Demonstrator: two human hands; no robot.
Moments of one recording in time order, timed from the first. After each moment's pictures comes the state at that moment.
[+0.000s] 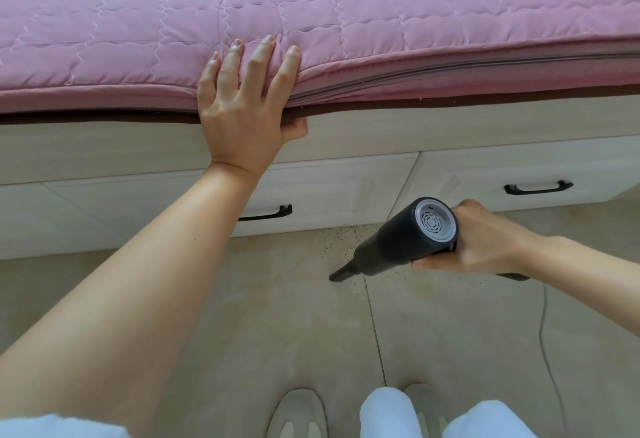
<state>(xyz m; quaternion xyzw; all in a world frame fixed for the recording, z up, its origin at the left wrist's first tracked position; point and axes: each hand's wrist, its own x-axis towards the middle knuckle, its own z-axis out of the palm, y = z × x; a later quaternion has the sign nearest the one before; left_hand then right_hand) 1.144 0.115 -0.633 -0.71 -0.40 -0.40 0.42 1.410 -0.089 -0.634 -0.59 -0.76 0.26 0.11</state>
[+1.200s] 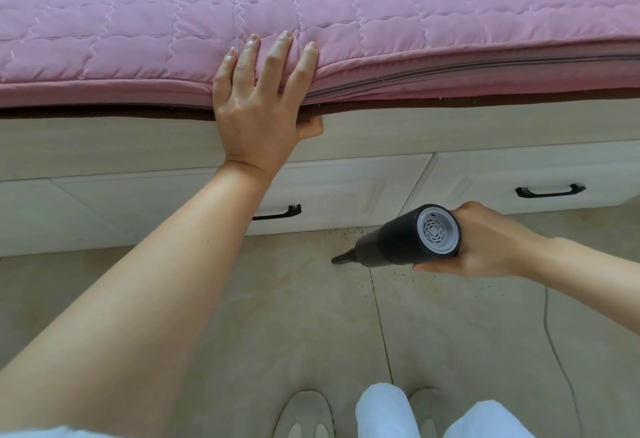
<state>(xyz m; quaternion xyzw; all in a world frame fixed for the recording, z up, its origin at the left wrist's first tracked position) 1.146 0.117 -0.635 -0.69 -0.40 -0.41 0.44 1.402 -0.079 -0.644 -0.59 -0.78 0.18 0.08</state>
